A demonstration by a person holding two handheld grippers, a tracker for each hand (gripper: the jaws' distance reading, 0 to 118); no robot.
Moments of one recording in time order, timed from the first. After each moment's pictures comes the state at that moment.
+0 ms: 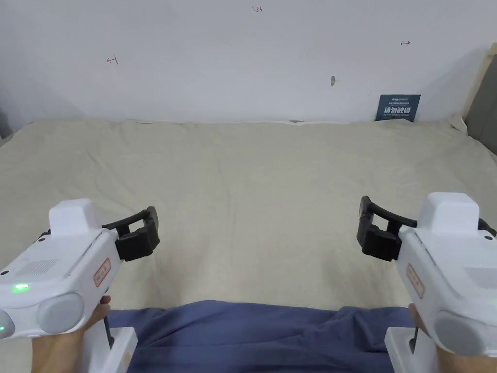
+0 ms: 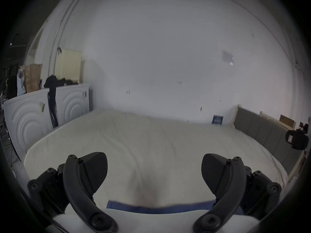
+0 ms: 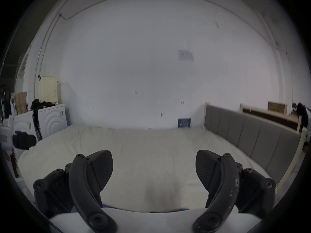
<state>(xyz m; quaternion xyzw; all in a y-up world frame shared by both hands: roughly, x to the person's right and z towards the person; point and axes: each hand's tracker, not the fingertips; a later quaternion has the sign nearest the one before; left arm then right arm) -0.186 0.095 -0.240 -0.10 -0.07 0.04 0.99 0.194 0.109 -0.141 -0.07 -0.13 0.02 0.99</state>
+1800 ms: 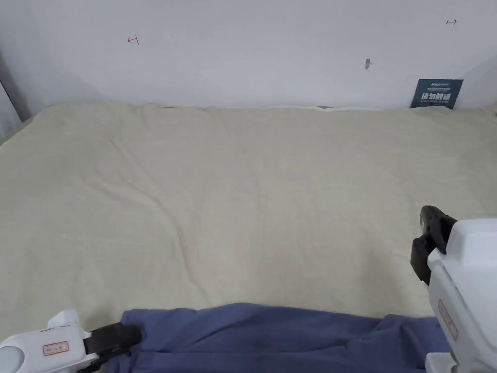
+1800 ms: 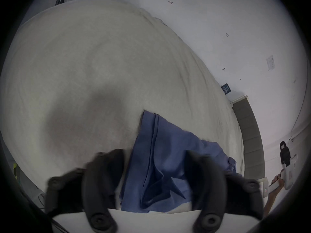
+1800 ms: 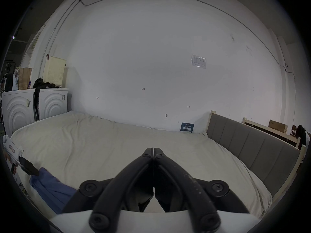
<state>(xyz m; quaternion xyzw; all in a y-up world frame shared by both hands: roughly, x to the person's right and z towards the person) -0.356 -0.105 -0.311 -0.49 -0.12 0.28 0.82 0.162 0.070 -0.175 -0.09 -0.11 0.08 0.99</state>
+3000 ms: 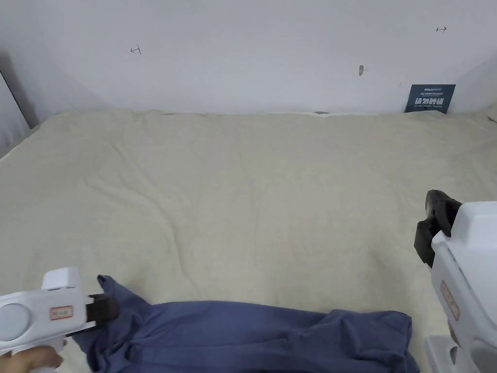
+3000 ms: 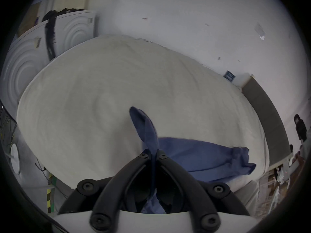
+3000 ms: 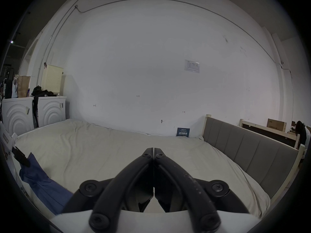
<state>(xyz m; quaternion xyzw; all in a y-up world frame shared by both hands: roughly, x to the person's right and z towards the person) -0.288 0.004 -0.282 -0.45 -0.10 0.11 0.88 0.193 0.094 -0.146 -0.06 -0.12 0.06 0.99</state>
